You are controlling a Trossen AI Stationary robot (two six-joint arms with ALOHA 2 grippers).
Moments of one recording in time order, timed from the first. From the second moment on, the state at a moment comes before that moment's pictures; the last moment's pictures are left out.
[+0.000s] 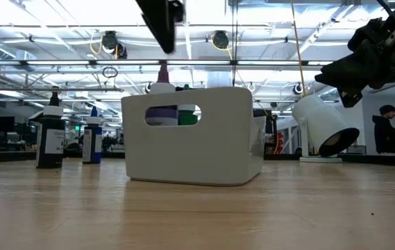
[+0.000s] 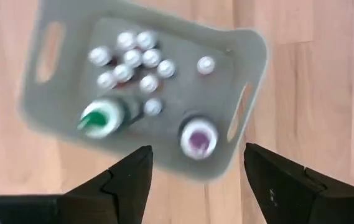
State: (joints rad) left arm -0.27 1.98 1.89 -1.23 -0.04 -0.20; right arm 0.02 0.13 0.02 0.04 0.10 0.35
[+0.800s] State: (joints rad) left arm 0.17 1.55 1.50 -1.43 -0.25 -0.52; right arm 0.02 0.13 0.01 0.04 0.10 0.35
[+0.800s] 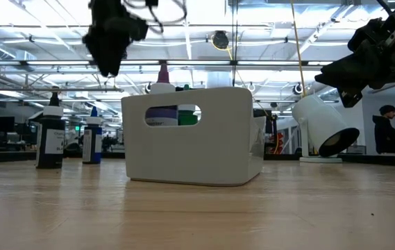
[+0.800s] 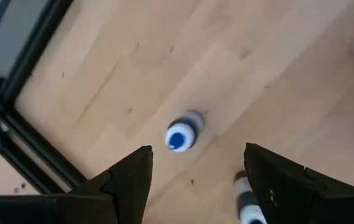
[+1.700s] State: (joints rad) left arm 0.37 1.55 1.14 -1.17 -0.08 -0.43; right arm 0.02 0.13 0.01 0.04 0.10 0.35
